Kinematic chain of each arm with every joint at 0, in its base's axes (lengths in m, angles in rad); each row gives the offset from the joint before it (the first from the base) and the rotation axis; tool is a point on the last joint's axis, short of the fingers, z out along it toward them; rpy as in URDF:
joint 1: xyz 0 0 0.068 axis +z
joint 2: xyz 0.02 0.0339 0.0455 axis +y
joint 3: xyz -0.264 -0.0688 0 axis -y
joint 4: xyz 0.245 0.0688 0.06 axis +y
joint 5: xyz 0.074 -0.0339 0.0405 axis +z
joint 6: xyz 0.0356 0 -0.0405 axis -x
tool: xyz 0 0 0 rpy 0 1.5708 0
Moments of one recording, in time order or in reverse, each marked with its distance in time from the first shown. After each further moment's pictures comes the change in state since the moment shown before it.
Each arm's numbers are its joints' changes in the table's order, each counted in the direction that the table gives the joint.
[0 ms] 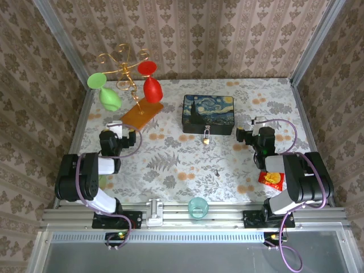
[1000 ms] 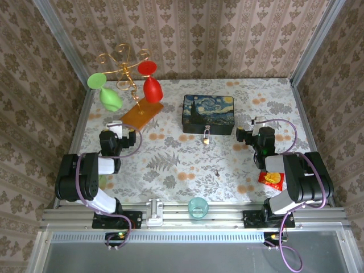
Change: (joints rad) left arm 0.000 0.000 0.000 0.000 0.000 0.000; right arm 0.000 0.001 0.000 0.000 0.000 0.000
